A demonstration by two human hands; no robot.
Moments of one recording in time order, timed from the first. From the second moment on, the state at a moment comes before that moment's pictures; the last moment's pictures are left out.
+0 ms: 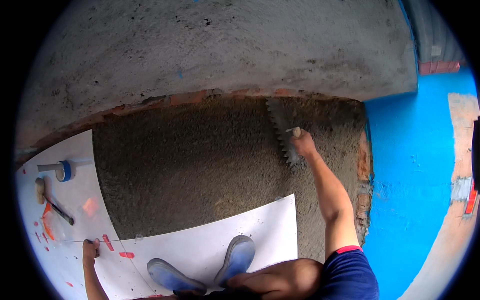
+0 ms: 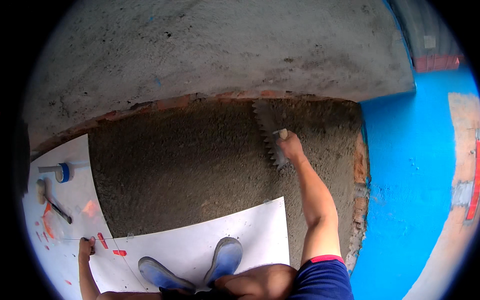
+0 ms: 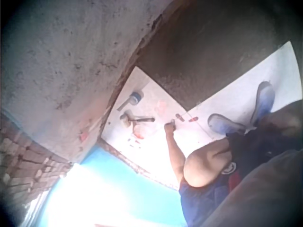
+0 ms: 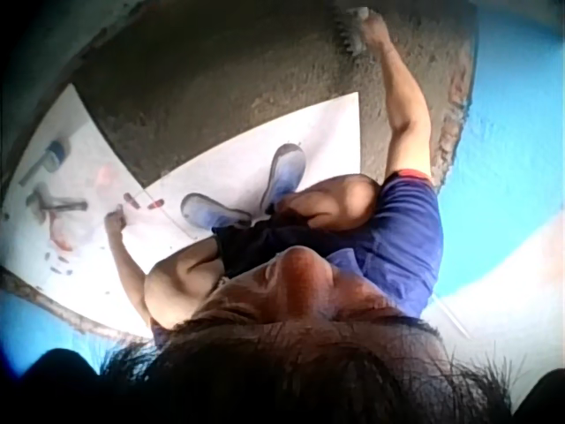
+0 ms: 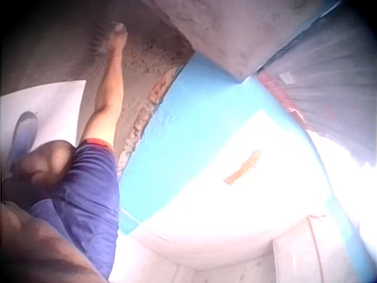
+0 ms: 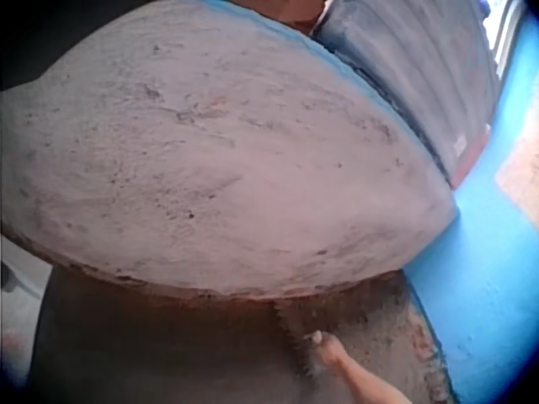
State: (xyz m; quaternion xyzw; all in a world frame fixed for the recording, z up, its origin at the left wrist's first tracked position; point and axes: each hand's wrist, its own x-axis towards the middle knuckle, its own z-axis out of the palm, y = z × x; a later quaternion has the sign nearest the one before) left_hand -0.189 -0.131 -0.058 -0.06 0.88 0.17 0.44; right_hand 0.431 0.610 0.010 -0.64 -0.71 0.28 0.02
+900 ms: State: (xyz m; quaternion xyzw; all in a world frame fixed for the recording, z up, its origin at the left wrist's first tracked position) left_hand -0.189 -0.121 -0.052 -0.05 0.89 0.14 0.44; right_hand 0.195 0.435 0.004 -0.58 -0.75 0.30 -0.05
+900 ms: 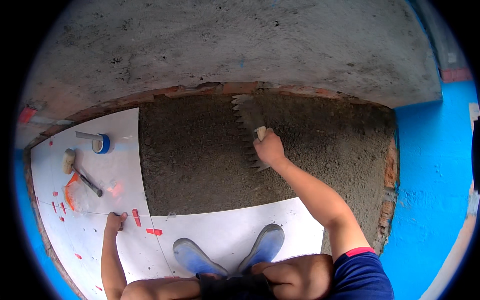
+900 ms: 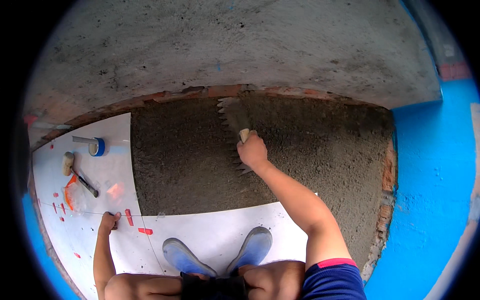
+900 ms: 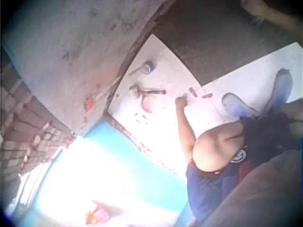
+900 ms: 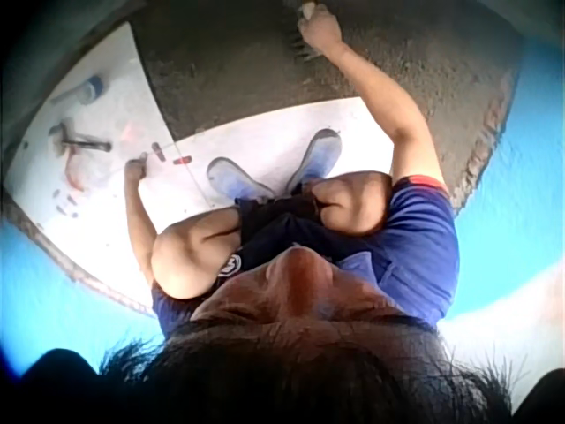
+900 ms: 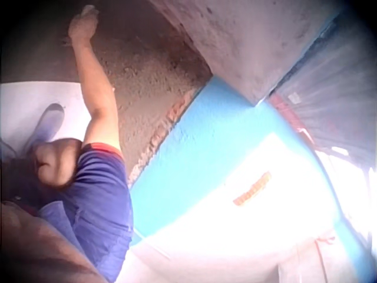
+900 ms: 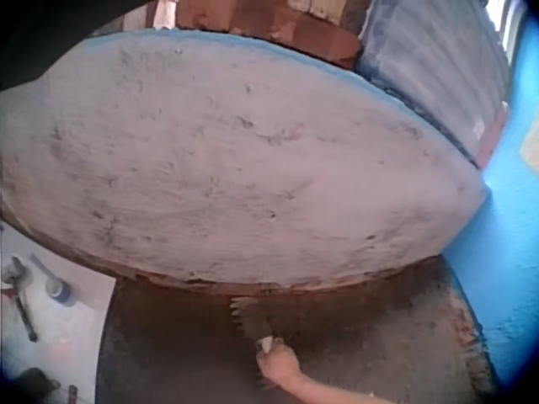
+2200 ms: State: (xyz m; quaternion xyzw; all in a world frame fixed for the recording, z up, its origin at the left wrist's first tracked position) left_hand -0.202 -0.148 -0.072 -0.01 0.90 0.12 0.42; right_hand 0.605 0.542 -0.015 -0.81 -0.50 0.23 0.21
